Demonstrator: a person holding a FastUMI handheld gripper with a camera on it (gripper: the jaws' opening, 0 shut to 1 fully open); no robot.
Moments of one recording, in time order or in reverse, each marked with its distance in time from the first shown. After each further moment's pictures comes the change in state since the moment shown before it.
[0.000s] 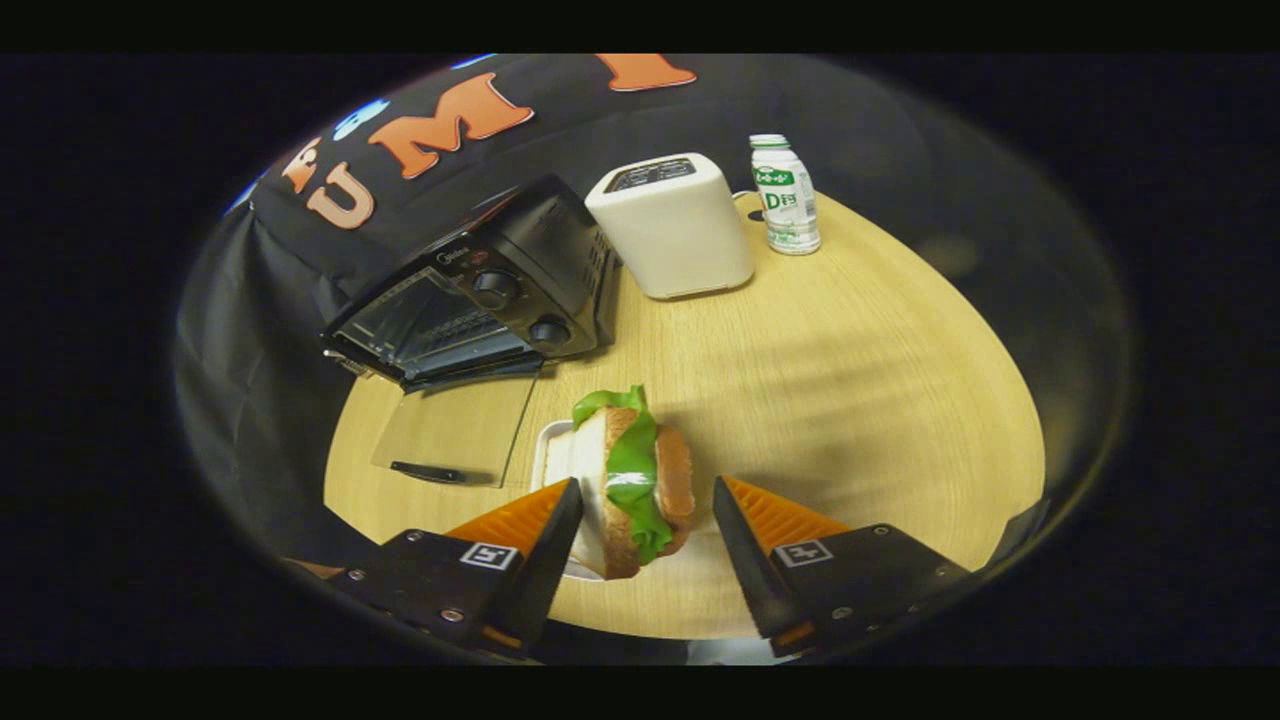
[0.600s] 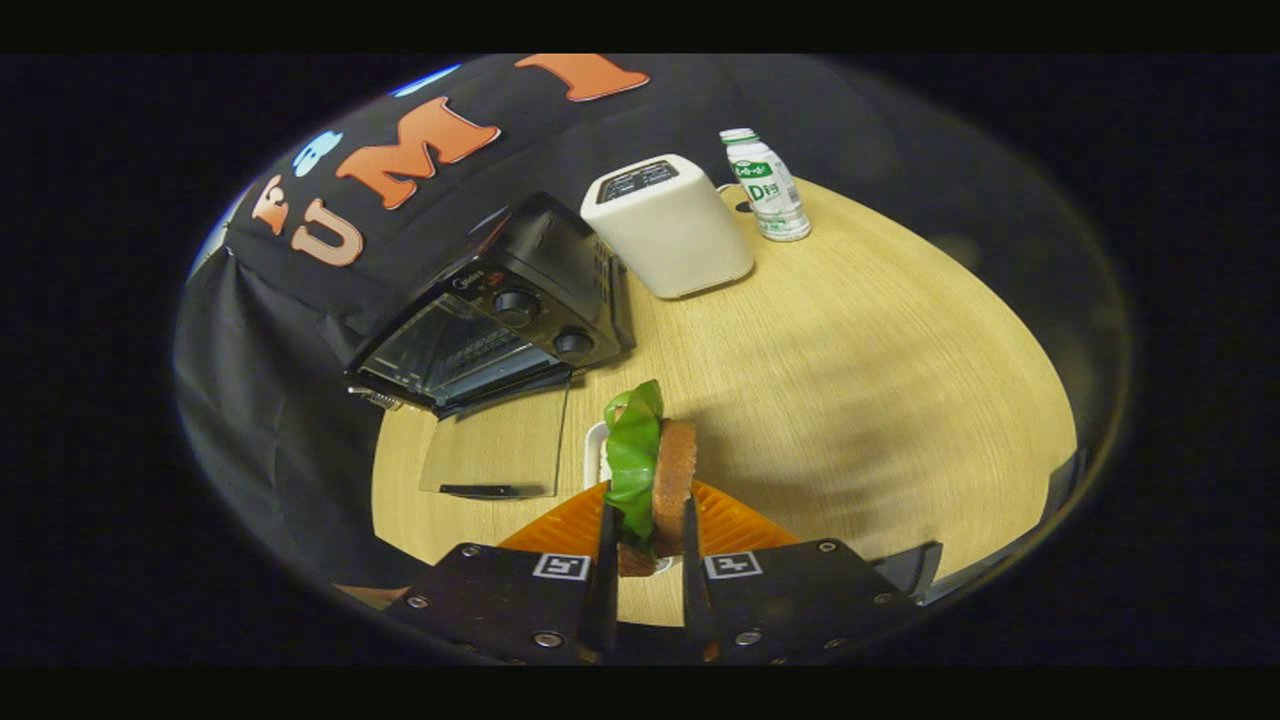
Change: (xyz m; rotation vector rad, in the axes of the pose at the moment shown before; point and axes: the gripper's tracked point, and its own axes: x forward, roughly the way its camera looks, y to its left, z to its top) arm -0.024 0.021 0.007 0.107 -0.044 0.002
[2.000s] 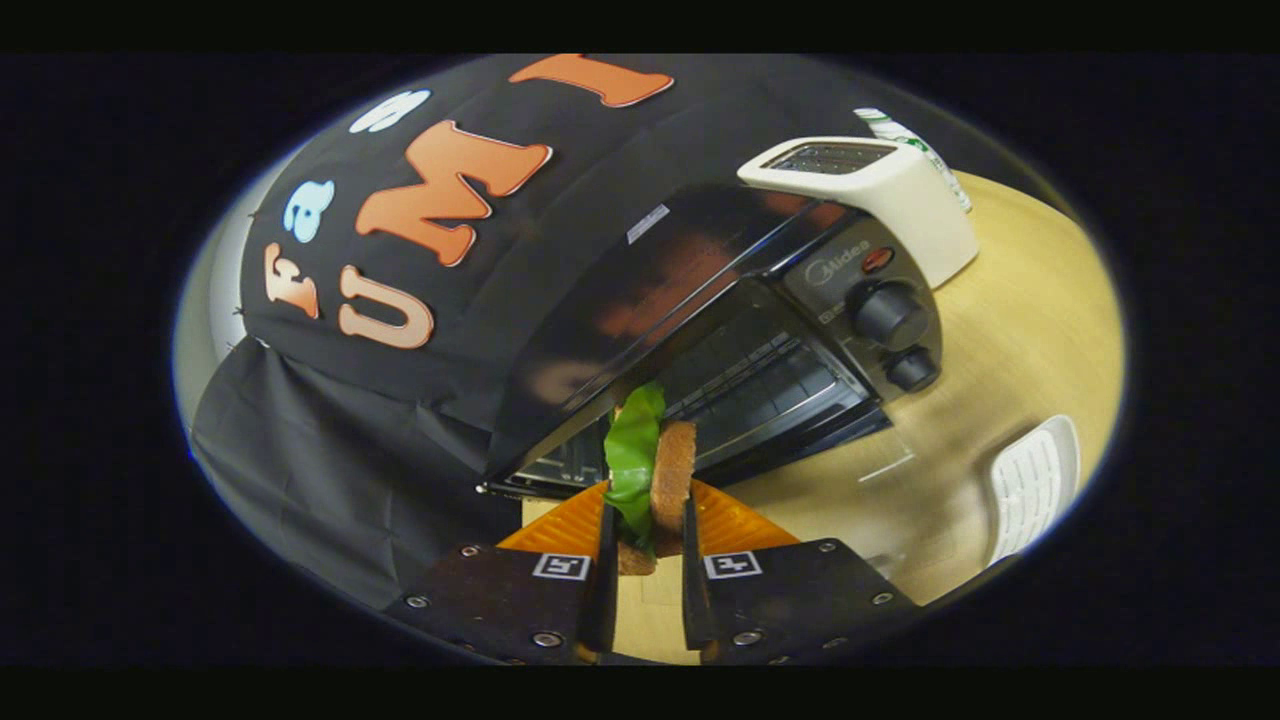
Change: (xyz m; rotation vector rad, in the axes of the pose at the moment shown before) arm 0.104 0.246 0.064 0.318 -0.158 0.318
